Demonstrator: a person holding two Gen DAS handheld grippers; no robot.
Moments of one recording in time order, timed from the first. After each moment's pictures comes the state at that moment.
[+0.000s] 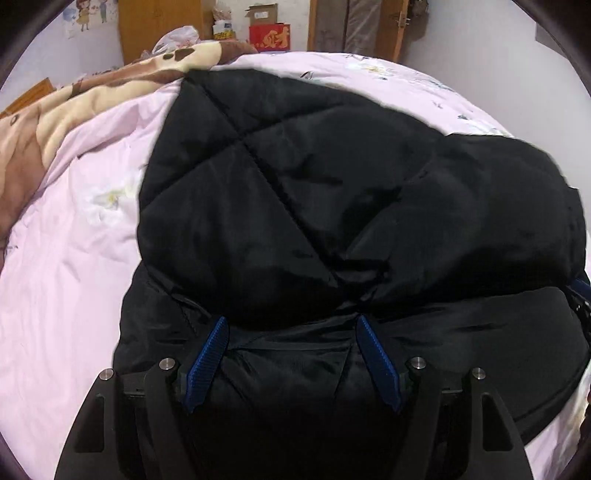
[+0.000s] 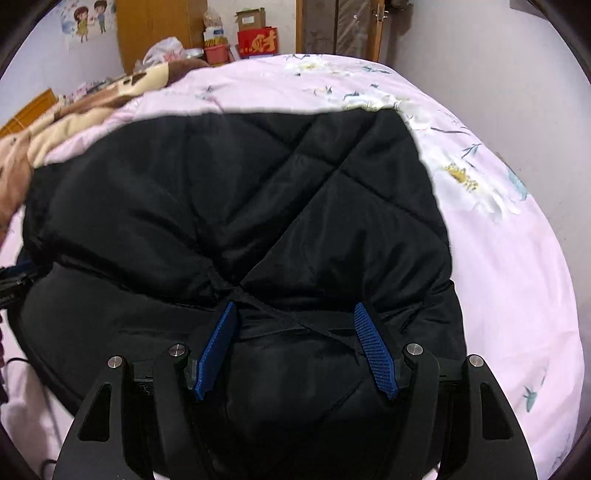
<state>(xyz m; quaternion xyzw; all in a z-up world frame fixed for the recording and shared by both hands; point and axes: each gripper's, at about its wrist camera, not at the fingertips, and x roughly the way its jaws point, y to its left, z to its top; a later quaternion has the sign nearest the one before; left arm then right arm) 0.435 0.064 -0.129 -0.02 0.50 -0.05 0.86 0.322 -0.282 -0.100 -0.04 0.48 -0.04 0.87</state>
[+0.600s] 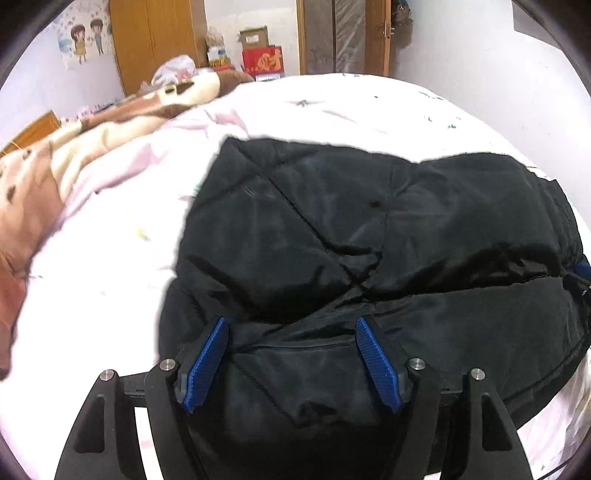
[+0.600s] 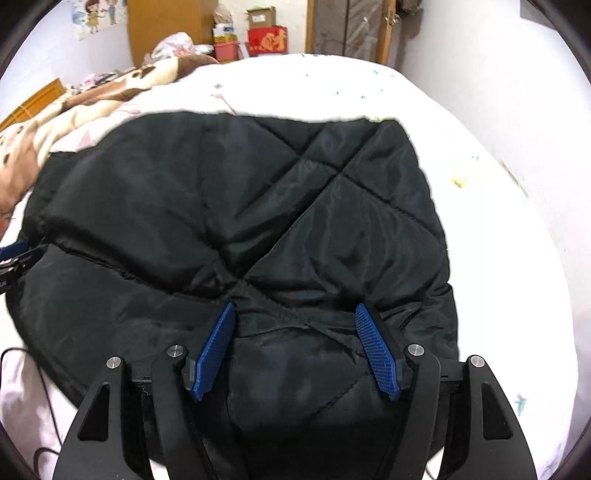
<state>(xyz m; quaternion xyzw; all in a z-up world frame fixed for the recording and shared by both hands) 0.402 0.072 -0.082 0.03 0.46 -0.05 0.89 0.307 -0.273 -0.071 -0.05 0.47 -0.02 0.88</state>
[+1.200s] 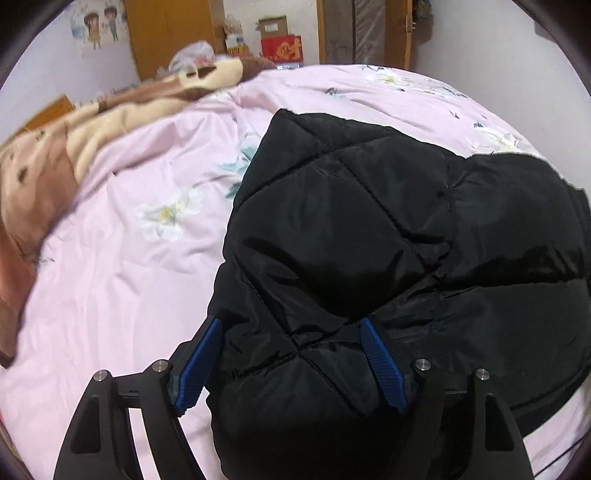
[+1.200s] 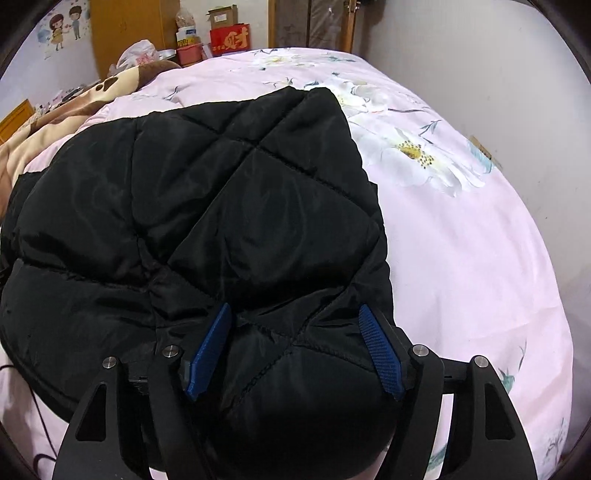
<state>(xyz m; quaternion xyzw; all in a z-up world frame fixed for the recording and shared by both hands) 0.411 0.103 -0.099 0.00 0.49 -0.02 0.87 0.308 -0.306 -0.084 -0.01 0.50 -0.07 0.86</state>
